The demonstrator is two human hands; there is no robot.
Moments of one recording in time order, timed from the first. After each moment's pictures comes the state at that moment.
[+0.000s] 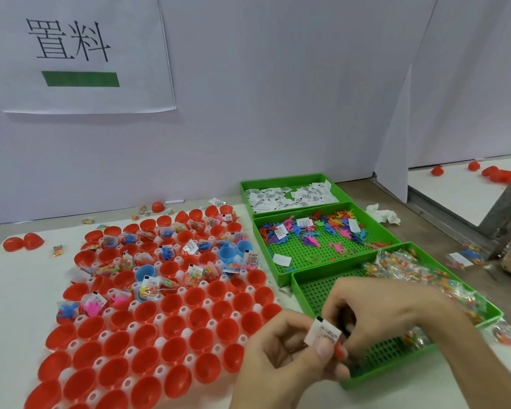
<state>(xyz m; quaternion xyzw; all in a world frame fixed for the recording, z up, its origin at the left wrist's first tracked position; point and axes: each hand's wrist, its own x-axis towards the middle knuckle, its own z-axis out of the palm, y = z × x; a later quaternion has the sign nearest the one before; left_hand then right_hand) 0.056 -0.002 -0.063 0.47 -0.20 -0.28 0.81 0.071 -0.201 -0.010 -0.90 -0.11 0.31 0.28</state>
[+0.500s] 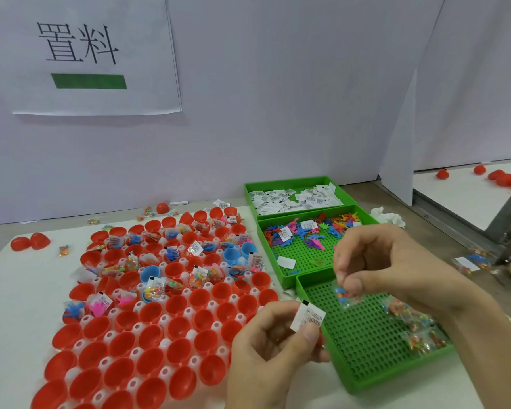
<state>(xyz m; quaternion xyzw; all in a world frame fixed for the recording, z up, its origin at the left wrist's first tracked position) 0.061 -0.001 -0.058 0.46 -0.14 -0.19 0.85 0.066 -0.211 0.010 -0.72 -0.17 0.05 0.67</state>
